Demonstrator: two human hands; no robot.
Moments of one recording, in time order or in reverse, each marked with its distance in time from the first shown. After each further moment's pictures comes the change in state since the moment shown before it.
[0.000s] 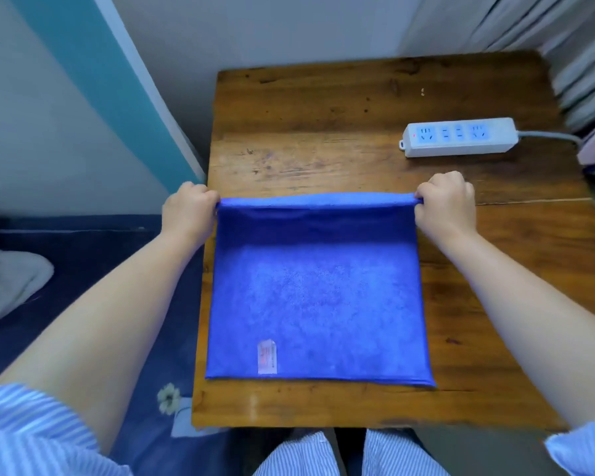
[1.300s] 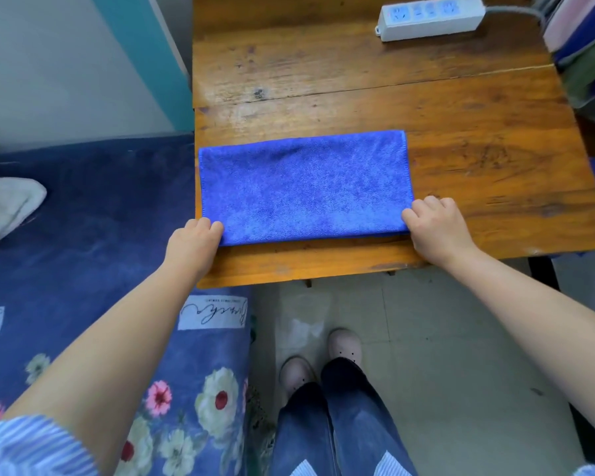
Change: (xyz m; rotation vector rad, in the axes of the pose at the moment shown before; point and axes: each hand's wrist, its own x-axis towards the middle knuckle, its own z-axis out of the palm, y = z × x) left_hand -0.231 0.019 0.072 0.263 -0.322 0.115; right_hand -0.246 0.008 0.032 -0.300 0.134 -0.463
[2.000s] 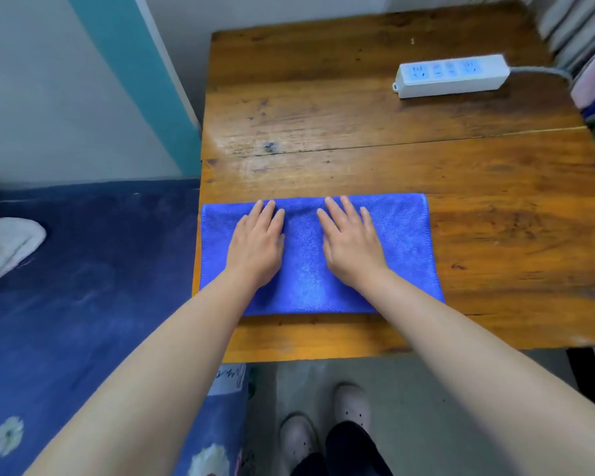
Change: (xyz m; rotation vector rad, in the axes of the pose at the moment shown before) left_hand 0.095 0.054 -0.049 -0.348 0.232 0.064; right_hand 0.130 -0.066 0.024 0.468 -0.303 0.215
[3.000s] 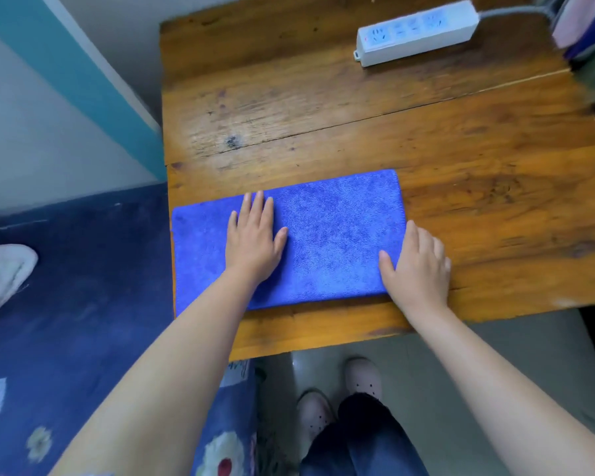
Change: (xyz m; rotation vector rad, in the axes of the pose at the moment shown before) left_hand 0.015 0.037 0.011 -0.038 -0.054 -0.084; right_hand -0.082 0.068 -0.004 0.211 0.061 0.639
